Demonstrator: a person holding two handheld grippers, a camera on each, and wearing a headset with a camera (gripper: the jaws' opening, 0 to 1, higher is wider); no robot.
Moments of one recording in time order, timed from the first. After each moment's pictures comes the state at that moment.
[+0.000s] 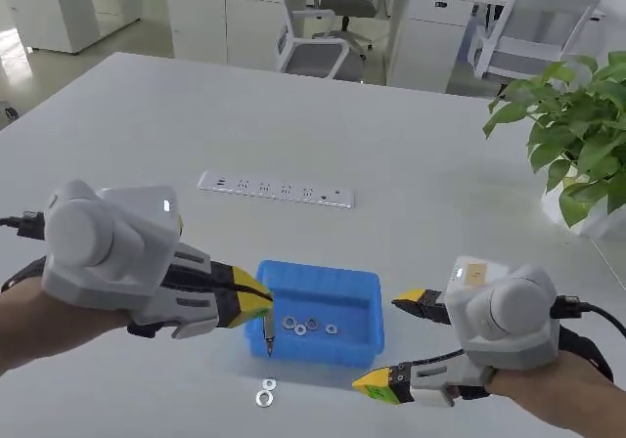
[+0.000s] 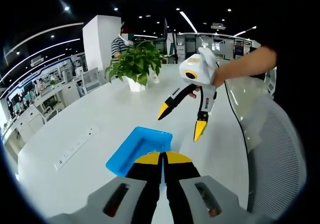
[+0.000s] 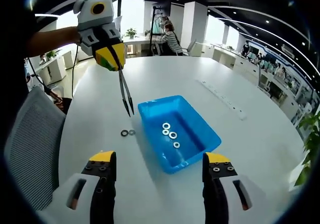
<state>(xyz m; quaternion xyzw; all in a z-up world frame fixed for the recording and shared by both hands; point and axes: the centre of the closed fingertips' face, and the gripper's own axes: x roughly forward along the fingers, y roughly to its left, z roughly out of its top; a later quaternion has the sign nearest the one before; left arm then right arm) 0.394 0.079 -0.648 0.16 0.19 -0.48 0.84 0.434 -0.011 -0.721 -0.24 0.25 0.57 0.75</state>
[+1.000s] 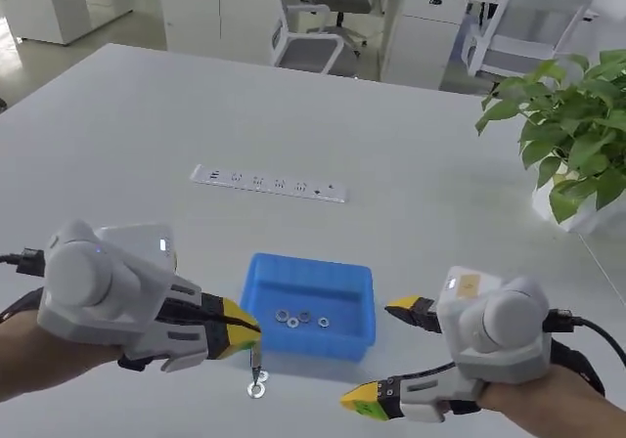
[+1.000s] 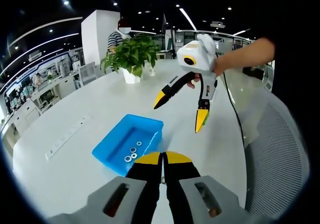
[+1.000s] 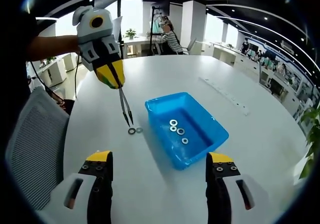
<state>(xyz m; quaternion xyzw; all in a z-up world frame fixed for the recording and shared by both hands) 0.377 0.077 -0.682 0.16 0.21 -0.49 0.83 0.417 -0.012 -0.728 -0.22 0.26 0.57 0.75</state>
